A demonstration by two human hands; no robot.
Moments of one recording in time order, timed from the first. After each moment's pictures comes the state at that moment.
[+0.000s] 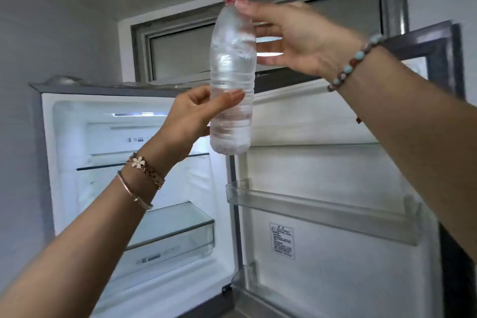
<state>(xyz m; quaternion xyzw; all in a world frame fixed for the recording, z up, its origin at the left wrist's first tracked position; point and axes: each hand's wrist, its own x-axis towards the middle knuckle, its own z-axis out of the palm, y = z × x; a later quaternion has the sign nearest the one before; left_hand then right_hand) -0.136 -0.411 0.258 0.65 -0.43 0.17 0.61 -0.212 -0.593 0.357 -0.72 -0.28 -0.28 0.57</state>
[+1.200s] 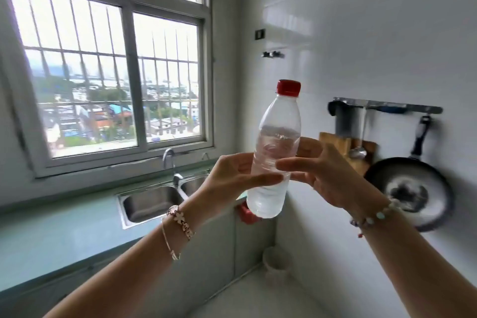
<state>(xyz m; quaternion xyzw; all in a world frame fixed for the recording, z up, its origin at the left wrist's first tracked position) -0.709 -0.256 0.052 0.65 0.42 0.57 0.27 -0.520 -0.180 0.087 -0.12 -0.73 0.55 0.38</state>
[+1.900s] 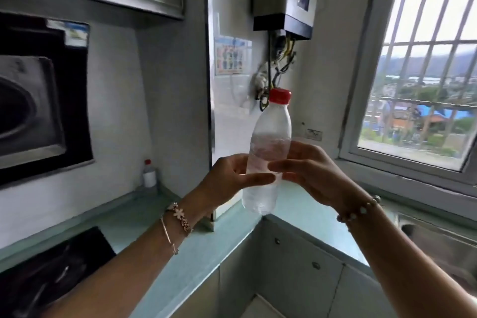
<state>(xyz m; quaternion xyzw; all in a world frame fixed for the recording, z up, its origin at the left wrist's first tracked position) -0.980 -0.582 0.009 0.20 0.76 0.61 -0.07 -1.008 -0.377 0.038 0.33 -0.63 0.70 -0.08</state>
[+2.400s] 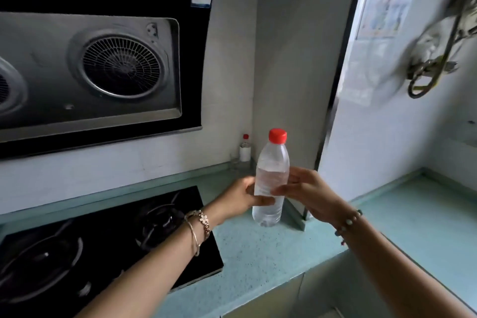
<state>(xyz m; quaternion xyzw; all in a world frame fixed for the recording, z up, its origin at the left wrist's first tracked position) -1.031 -0.786 -0.120 -0.06 0.82 0.56 -0.08 -1.133 -0.612 -0.090 0.37 -0.65 0.61 -0.26</state>
